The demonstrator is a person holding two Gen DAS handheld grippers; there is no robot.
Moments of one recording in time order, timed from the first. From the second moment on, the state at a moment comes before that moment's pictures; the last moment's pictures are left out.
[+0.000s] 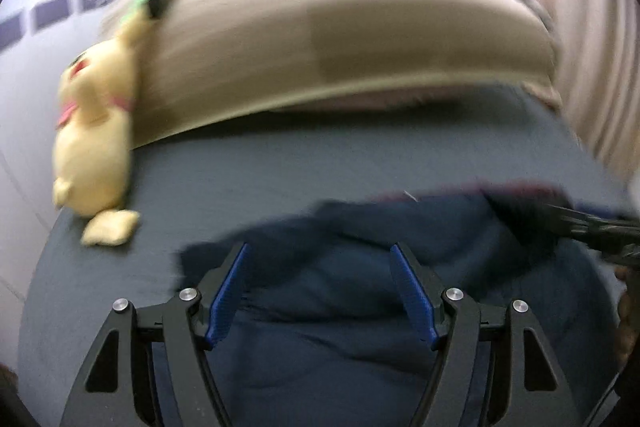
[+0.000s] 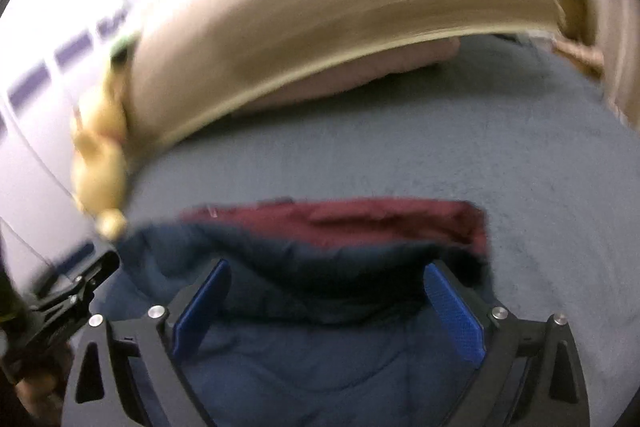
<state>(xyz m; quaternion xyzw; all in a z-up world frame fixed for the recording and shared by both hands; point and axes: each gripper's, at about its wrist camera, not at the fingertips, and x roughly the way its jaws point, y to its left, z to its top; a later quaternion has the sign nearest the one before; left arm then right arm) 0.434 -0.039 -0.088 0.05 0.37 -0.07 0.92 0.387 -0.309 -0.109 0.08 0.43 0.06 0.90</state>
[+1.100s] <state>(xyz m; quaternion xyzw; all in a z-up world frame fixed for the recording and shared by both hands) 0.435 0.008 -0.101 0.01 0.46 0.00 0.89 0.362 -0.364 -0.130 0.12 0.45 0.01 0.88</state>
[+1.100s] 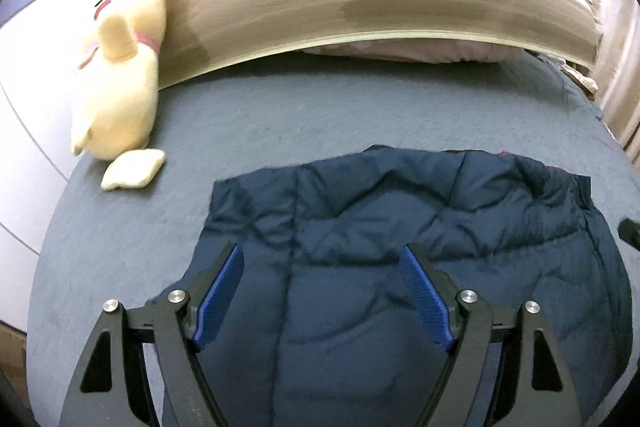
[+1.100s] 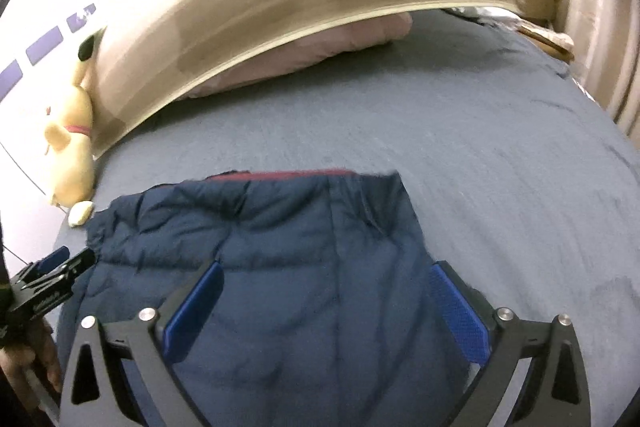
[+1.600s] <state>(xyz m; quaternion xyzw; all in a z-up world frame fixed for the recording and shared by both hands) 0.446 -0.014 -0.132 0.03 0.49 -0.01 0.87 0.356 -0.345 -0.162 0.08 0.50 0.01 0.86</state>
